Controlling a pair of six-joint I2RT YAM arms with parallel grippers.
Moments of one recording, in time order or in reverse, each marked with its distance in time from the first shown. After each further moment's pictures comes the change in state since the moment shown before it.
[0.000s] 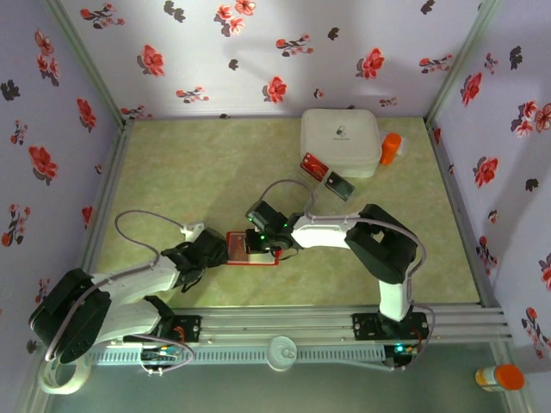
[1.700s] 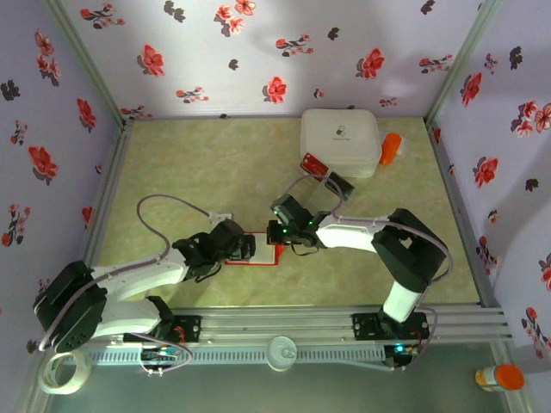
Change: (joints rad) left arm -0.161 0.053 0.187 0.008 0.119 0.040; right arm -0.118 -0.160 -0.176 0.064 0.076 -0.016
